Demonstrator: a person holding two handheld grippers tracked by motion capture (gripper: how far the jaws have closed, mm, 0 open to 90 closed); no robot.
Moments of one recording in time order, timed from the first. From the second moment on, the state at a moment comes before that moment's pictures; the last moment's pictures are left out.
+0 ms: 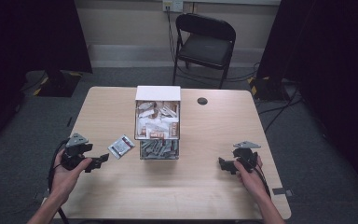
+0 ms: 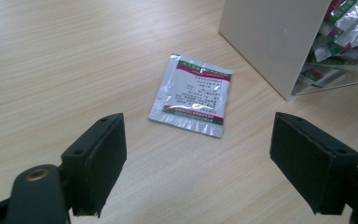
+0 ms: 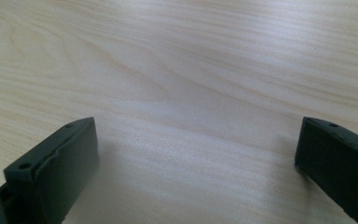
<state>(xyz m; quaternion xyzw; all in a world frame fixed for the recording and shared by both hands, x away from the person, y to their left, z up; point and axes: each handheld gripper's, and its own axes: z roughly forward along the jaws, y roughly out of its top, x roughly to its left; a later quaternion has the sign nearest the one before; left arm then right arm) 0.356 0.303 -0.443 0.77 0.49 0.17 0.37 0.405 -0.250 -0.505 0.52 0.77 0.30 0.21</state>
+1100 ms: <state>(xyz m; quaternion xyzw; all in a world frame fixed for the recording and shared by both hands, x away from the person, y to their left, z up) 0.340 0.336 -0.498 0.77 0.54 0.18 0.29 0.405 -0.250 -0.505 0.52 0.77 0.30 0.21</state>
